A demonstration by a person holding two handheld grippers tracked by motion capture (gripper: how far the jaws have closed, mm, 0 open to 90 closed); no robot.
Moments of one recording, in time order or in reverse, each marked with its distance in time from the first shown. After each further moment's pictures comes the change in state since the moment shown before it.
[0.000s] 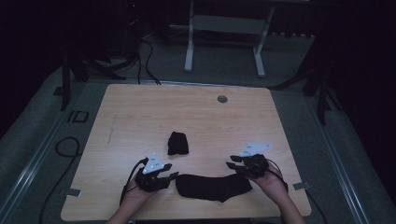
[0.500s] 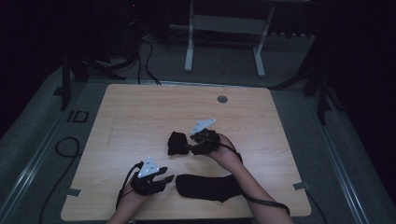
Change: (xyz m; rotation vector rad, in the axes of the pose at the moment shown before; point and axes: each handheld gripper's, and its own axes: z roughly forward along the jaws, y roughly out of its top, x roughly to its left) left arm 0.002 -0.014 -0.002 0.010 0.010 -0.016; right arm 0.016 0.111 0.111 0.049 0.083 -0.107
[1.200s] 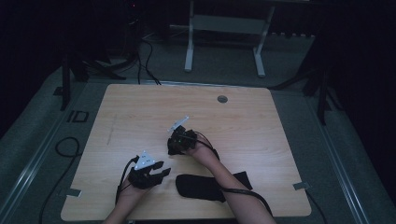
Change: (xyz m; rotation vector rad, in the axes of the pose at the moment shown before) left arm 0.020 0.006 0.004 -0.014 0.041 -0.080; right arm 0.009 0.023 0.078 0.112 0.029 0.047
